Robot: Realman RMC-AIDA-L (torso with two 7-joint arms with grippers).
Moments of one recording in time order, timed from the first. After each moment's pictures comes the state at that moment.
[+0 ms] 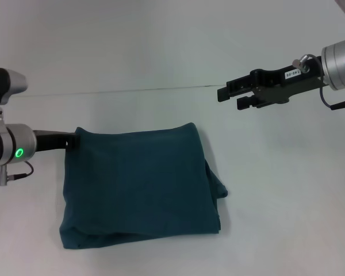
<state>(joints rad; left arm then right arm) -0.76 -2.10 0.87 0.57 2.36 0.68 -2.16 0.89 1.87 -0.85 -0.63 -2.19 -1.37 2.62</state>
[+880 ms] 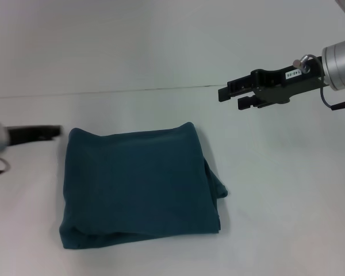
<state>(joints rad) -0.68 -2.10 0.86 0.71 2.35 0.74 -2.25 0.89 1.87 -0.85 -0.63 -2.19 -1.36 2.62</state>
